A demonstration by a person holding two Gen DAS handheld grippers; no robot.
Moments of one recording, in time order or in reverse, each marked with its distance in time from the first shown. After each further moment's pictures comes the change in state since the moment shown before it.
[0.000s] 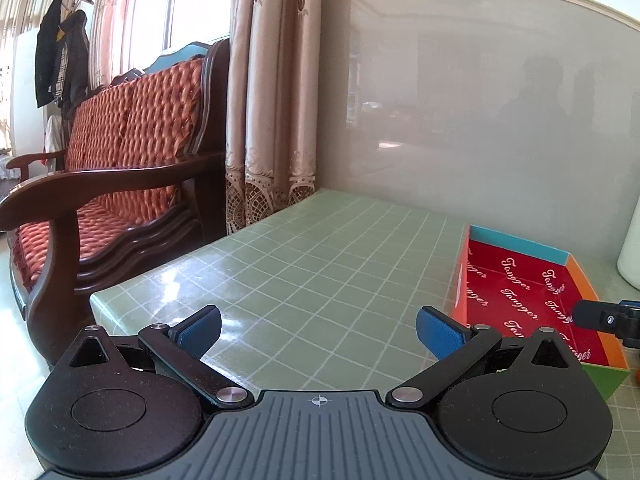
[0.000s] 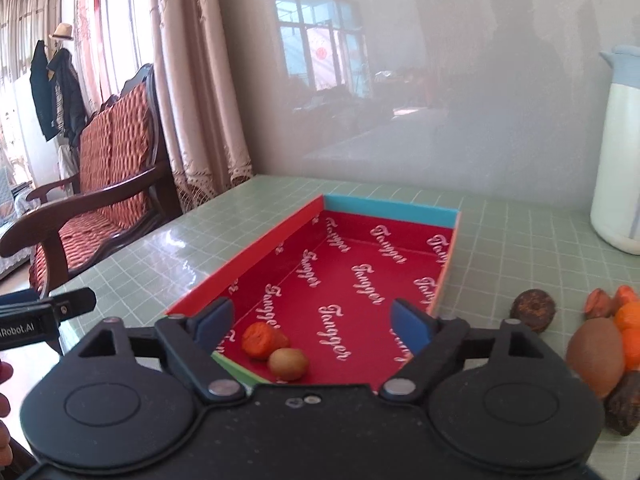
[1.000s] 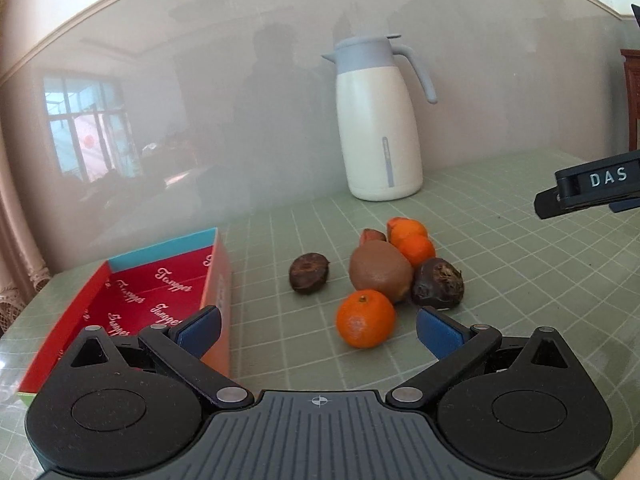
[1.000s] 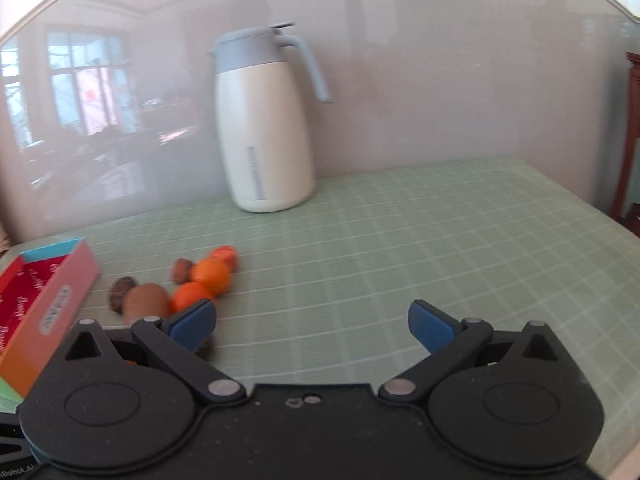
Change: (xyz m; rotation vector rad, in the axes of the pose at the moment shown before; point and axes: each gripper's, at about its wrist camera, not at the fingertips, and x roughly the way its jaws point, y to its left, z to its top) left arm -0.055 -0.266 -0.056 0.516 -0.061 -0.526; right arm -0.151 -0.196 -0.061 0.336 -0.056 -0.653
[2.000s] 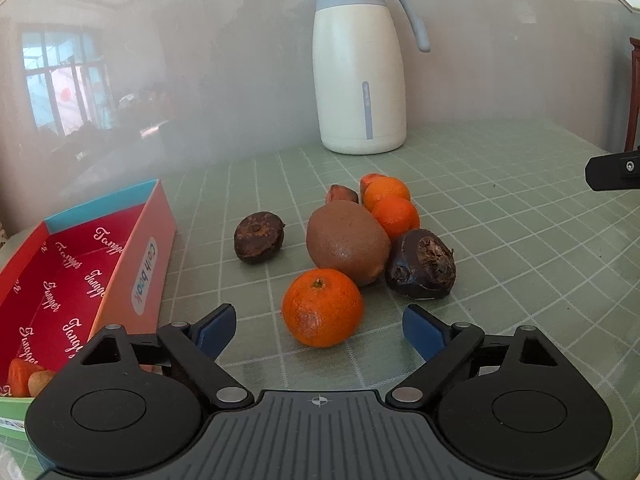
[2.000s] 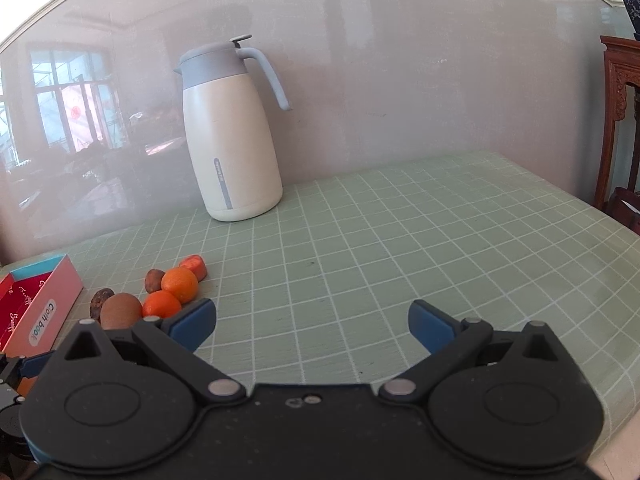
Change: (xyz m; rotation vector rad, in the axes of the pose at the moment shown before) left arm 0.055 -0.015 0.000 -0.046 0.140 -0.085; right arm -0.009 -0.025 0.000 0.048 -0.009 -0.001
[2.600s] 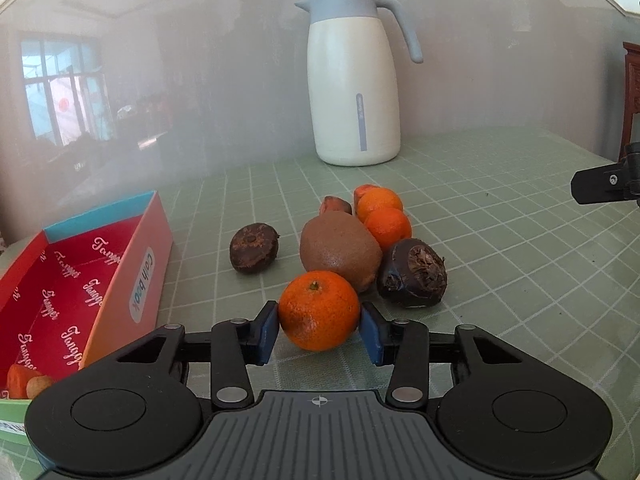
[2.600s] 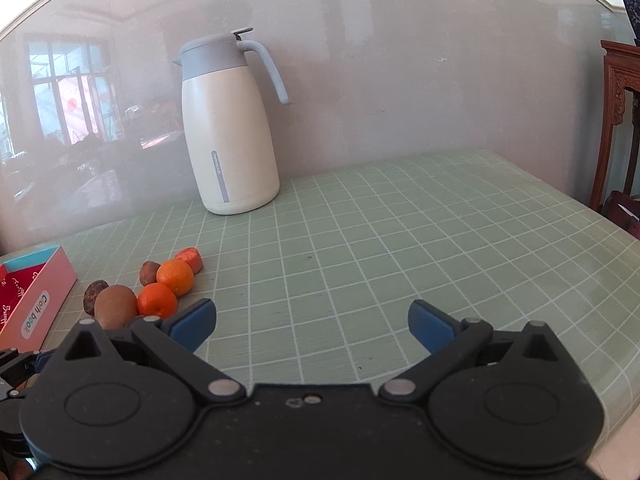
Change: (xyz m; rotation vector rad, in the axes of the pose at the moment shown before) left arm -0.006 -0.004 -0.001 0.009 -0.046 -0.001; right arm 0.003 0.004 -0.003 -0.020 0.008 -0.020
